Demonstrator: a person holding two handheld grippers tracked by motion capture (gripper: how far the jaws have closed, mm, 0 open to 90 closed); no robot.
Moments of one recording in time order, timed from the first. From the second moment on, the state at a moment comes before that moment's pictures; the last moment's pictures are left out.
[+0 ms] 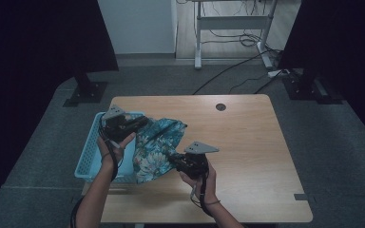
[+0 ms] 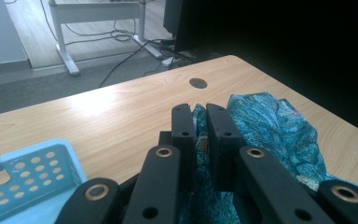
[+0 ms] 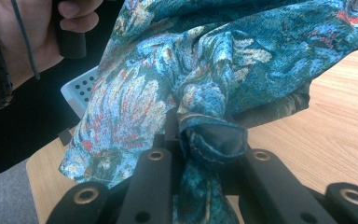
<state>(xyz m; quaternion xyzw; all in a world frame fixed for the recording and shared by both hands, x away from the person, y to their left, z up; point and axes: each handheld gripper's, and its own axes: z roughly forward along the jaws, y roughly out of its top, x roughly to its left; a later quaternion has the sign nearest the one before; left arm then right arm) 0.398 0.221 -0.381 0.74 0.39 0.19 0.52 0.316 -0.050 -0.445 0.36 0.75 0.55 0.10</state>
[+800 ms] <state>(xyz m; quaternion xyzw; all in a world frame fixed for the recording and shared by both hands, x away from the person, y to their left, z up) 0.397 0.240 -0.379 0.73 0.40 0.19 0.52 0.323 -0.034 -0.443 0.35 0.75 0.55 0.10</state>
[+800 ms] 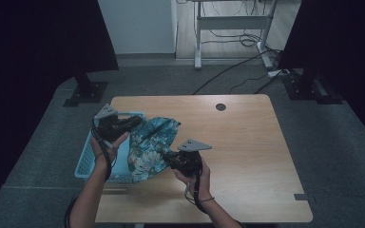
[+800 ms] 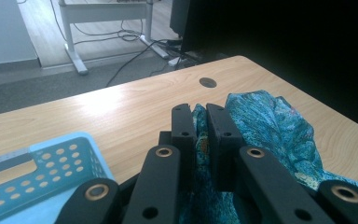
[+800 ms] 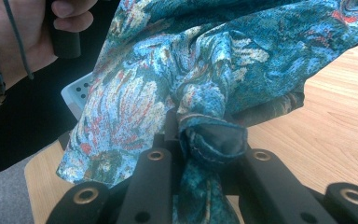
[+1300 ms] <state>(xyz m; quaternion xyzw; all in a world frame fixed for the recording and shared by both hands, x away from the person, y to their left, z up) 0.398 0.249 -0.378 0.73 0.40 0.20 0.52 0.327 -0.023 -0.445 0.35 0.75 0.55 0.10</state>
